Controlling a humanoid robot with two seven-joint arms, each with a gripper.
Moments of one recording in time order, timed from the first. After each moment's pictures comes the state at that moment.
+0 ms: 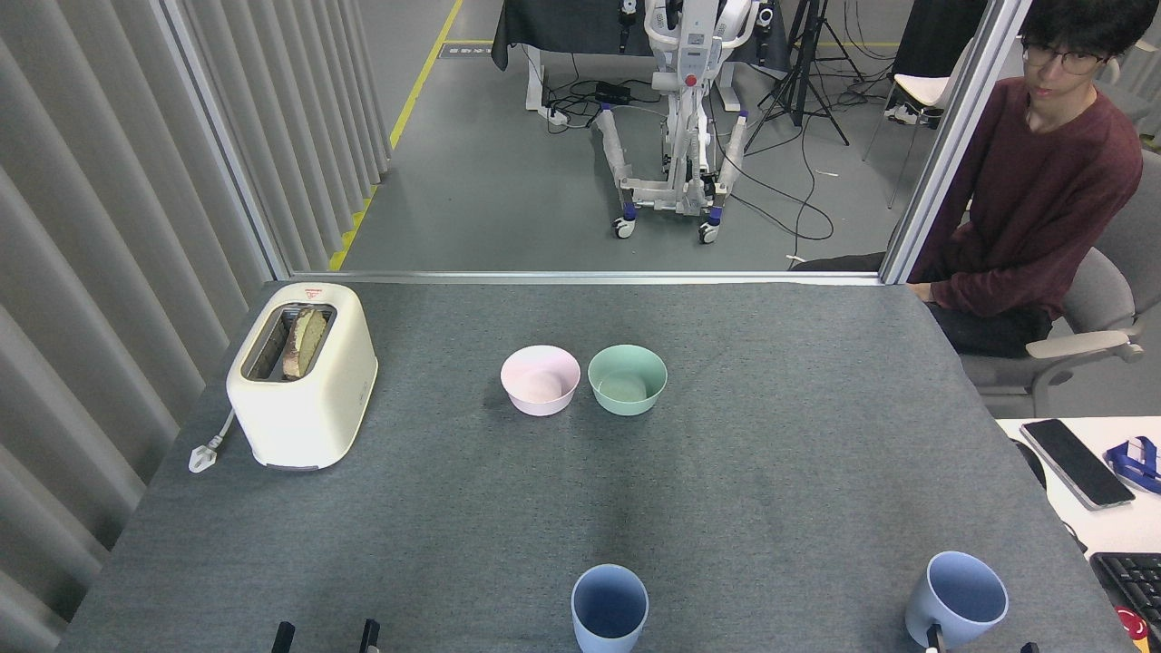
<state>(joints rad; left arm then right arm) 0.21 0.04 0.02 -1.25 -1.40 -0.16 0.66 0.22 -0.05 -0.35 -1.30 1.46 -0.20 -0.41</state>
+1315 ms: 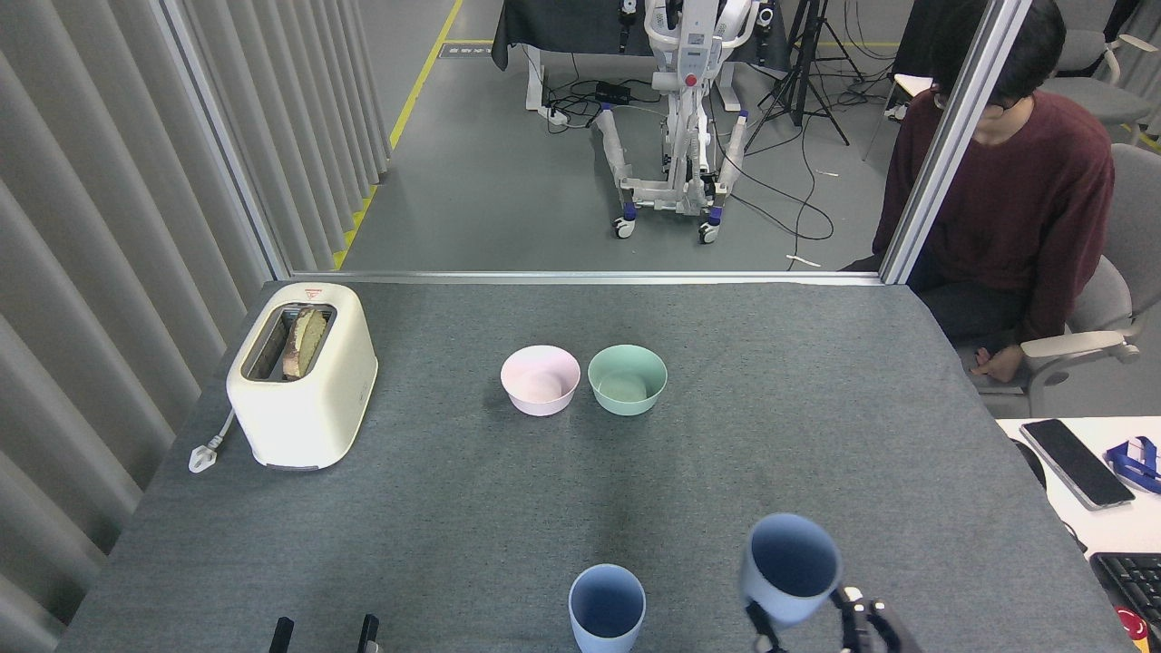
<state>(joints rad) 0.21 0.04 0.02 -1.26 -1.40 -0.16 0.67 0.30 0.00 -0.06 -1.69 1.65 -0.53 -0.47</state>
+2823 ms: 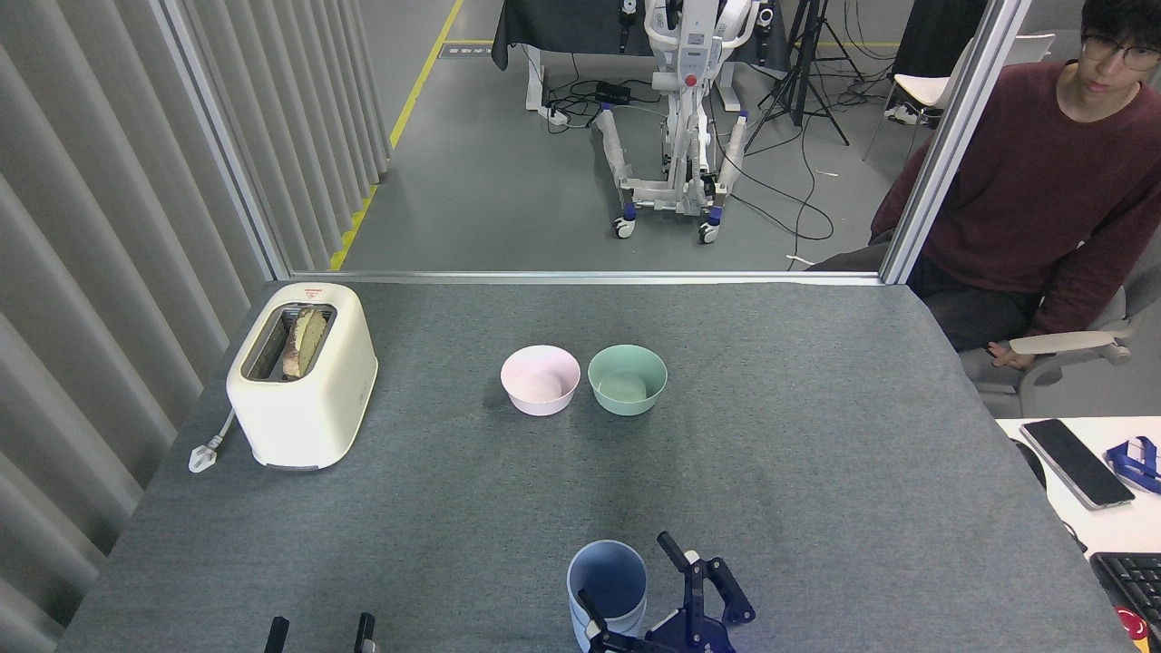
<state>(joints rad) 0.21 0.03 0.02 -1.27 -1.40 -0.14 0.67 0.18 0.18 0.14 -1.60 1.85 -0.44 -0.43</state>
